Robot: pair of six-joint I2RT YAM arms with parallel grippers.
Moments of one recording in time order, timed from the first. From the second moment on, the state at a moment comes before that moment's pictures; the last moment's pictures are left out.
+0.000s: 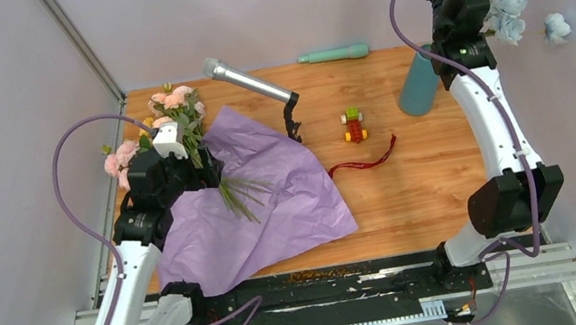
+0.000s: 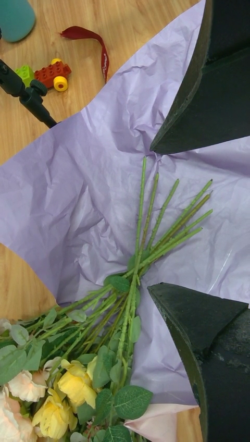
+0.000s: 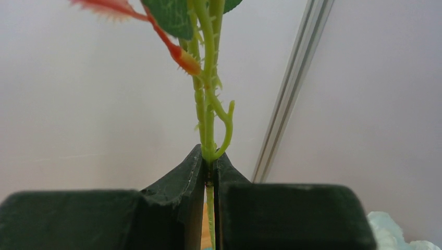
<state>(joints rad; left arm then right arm) -0.17 0.83 0.80 -0.36 0.18 -0.15 0.04 1.56 1.73 0.13 0.33 -0.20</state>
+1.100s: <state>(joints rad) -0.17 0.82 0.80 -0.36 0.19 -0.15 -0.05 1.70 1.42 0.16 0.23 -0.17</state>
